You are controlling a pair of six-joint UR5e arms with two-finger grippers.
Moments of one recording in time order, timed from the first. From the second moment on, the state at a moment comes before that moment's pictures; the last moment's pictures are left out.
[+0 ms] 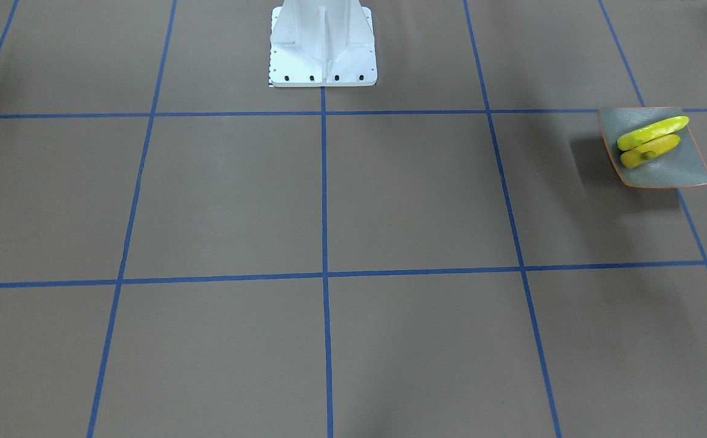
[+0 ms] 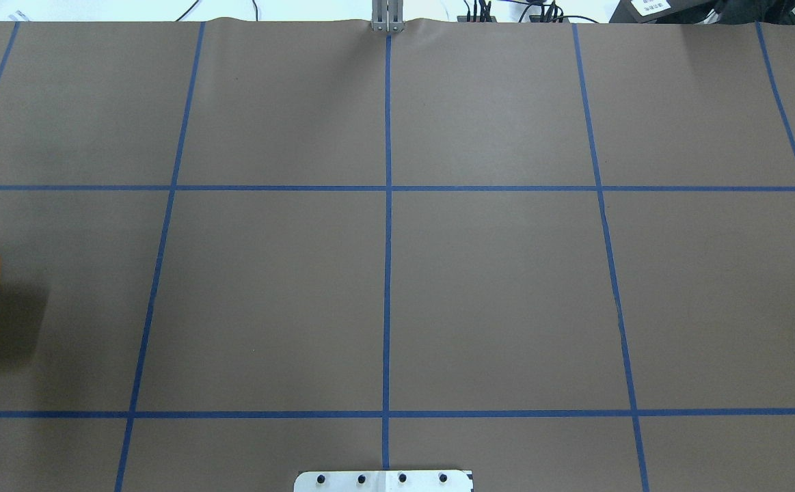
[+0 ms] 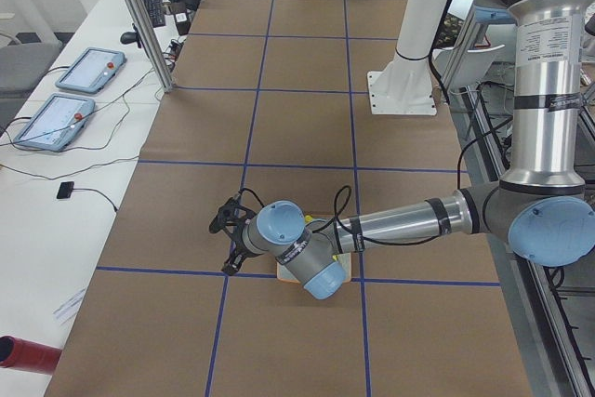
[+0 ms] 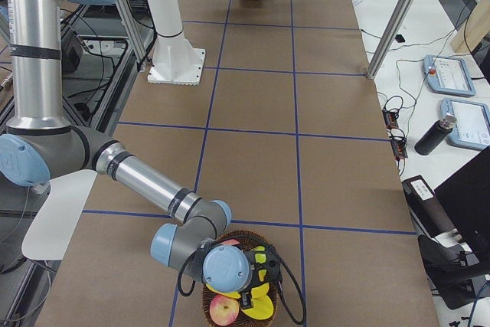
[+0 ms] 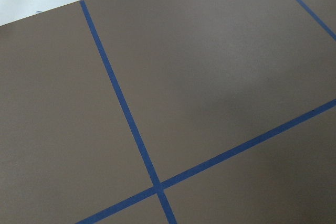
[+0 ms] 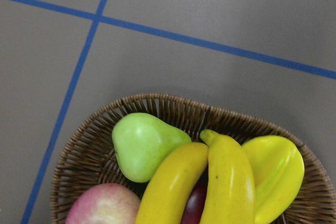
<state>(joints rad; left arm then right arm) -1.50 -1.51 -1.37 -2.63 -2.38 -0.19 1.87 -1.64 1.20 -1.32 2.45 -0.58</state>
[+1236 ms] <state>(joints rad) -1.50 -1.48 -1.37 -2.66 -2.40 -0.18 1.85 -1.62 1.07 -1.14 2.43 -0.41</state>
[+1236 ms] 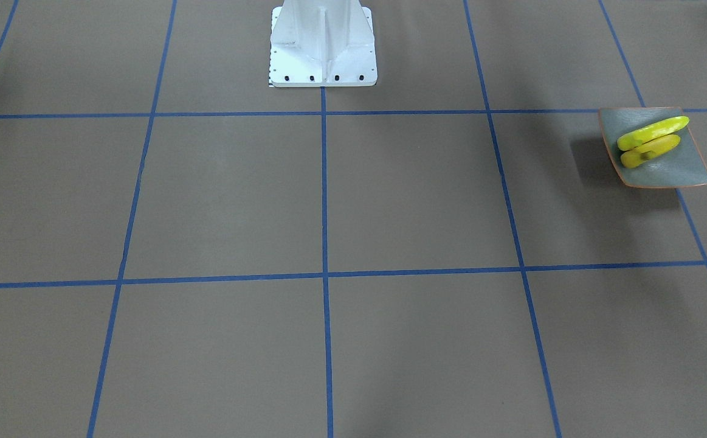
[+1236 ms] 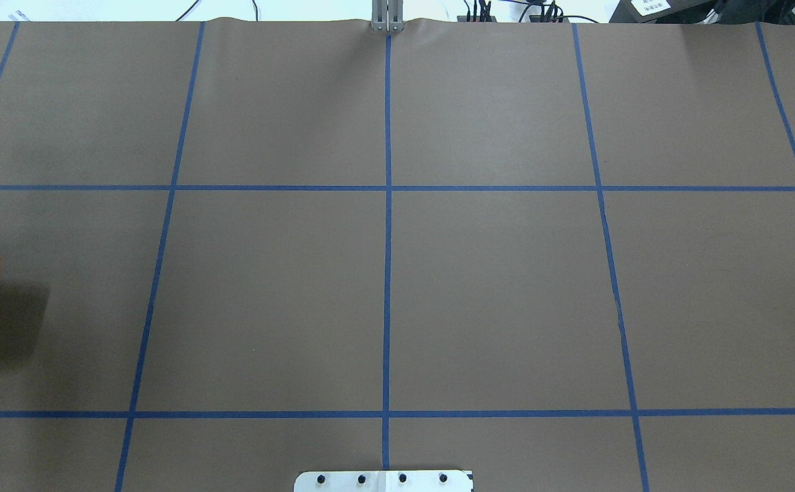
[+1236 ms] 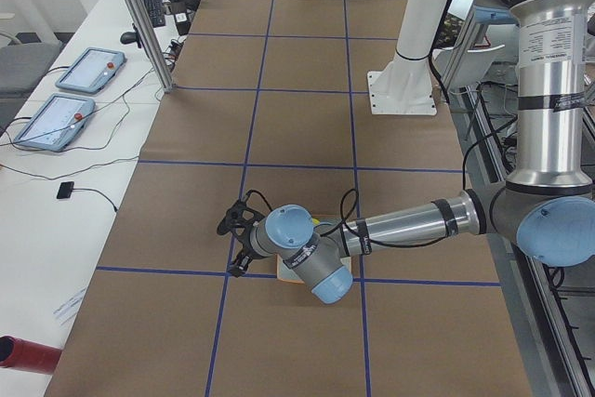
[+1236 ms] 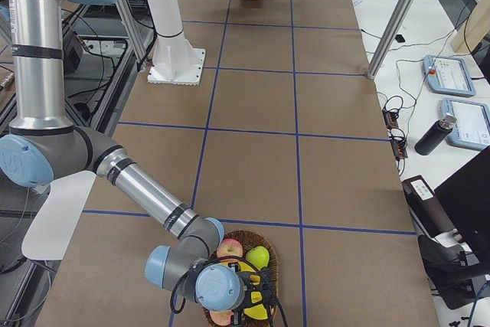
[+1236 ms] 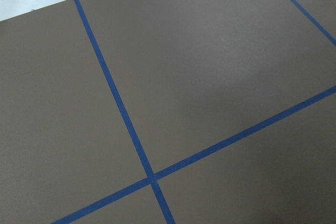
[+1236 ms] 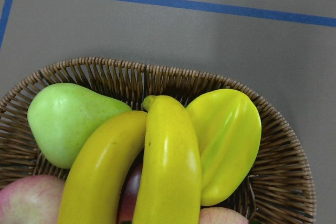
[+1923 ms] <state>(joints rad) -1.50 -1.48 -1.37 -2.68 -2.40 -0.19 1.81 -1.62 1.06 -1.10 2.42 -0.37</state>
